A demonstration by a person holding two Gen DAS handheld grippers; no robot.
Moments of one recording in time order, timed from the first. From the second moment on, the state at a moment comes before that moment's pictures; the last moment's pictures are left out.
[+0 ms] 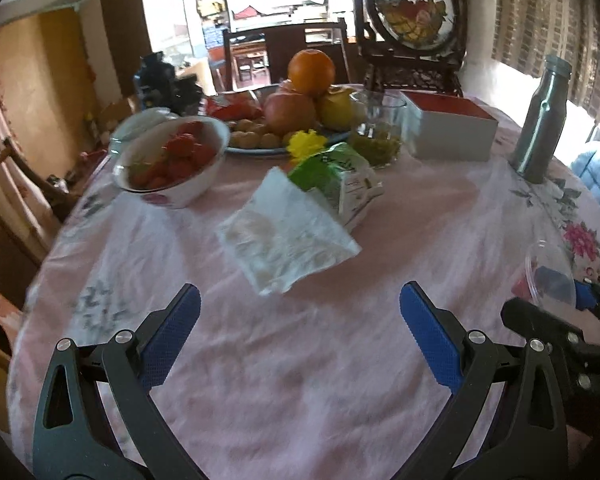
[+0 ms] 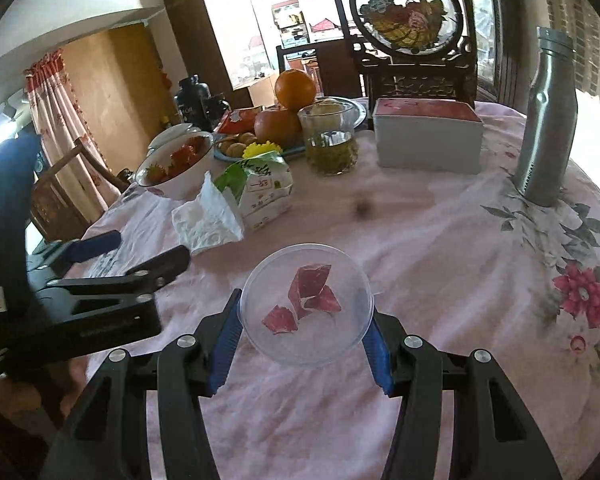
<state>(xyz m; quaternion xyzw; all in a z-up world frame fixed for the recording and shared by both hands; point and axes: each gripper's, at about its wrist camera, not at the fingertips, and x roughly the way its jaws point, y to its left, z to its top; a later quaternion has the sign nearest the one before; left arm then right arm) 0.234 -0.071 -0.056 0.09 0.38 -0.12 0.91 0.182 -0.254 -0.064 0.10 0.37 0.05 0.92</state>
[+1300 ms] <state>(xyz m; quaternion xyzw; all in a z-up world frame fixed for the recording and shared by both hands) 0.294 -0.053 -0.075 0.05 0.44 -0.16 0.88 0.184 -0.254 -0.070 0.13 0.38 0.08 0.91</state>
